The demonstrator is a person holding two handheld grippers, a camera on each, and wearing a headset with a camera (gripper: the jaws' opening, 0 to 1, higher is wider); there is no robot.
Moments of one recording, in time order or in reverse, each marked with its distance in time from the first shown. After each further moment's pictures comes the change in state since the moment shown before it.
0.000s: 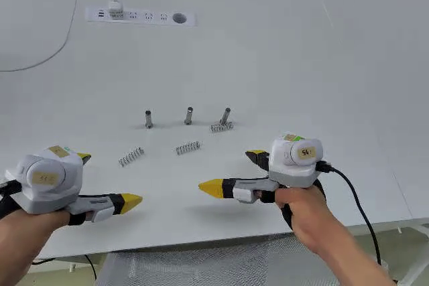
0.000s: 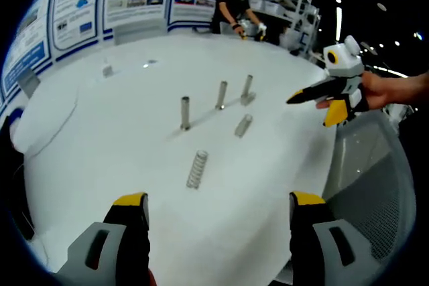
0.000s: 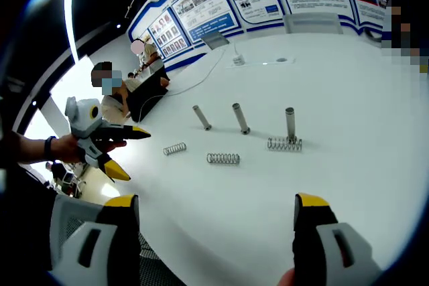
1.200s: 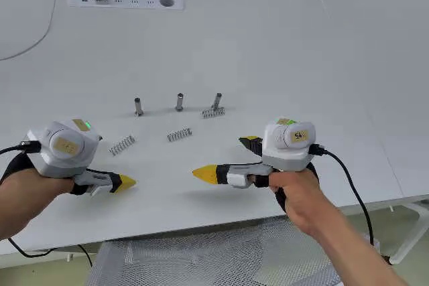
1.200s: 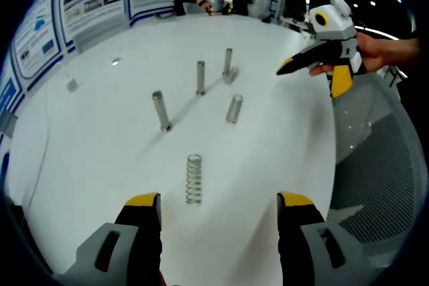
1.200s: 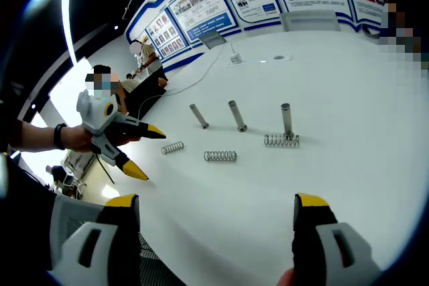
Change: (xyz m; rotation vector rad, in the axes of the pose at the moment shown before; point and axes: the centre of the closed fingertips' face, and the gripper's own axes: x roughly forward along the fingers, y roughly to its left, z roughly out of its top) left arm 0.036 0.004 -0.003 0.214 0.149 -0.094; right arm -0.001 -0.004 -0.004 0.019 0.003 -0.004
